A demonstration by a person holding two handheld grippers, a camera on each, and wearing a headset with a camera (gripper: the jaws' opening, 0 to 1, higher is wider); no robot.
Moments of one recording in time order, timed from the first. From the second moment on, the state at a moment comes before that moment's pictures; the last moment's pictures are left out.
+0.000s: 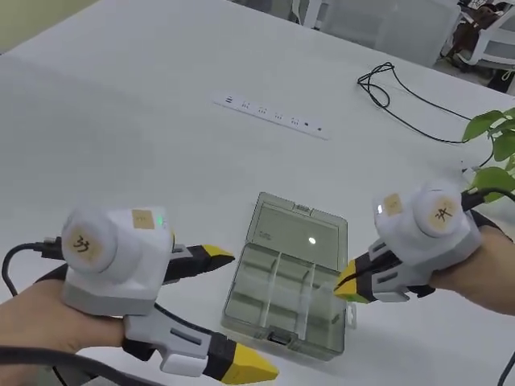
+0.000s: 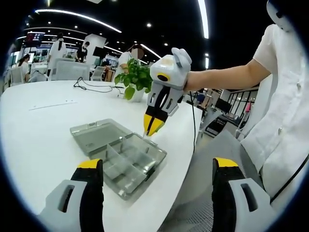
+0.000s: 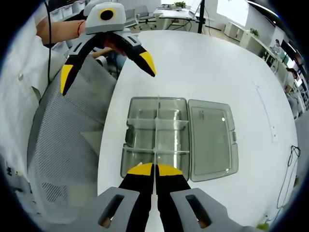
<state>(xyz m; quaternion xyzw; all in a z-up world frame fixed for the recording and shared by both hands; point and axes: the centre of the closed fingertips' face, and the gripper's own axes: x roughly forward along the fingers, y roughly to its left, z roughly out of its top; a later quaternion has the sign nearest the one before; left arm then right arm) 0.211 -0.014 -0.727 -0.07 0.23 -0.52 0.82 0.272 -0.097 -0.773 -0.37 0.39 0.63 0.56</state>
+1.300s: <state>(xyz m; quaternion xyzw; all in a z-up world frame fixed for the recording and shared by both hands) 0.210 -0.011 -0.727 -0.07 0.23 -0.51 0.83 0.270 -0.097 -0.795 -0.35 0.39 0.64 0.57</state>
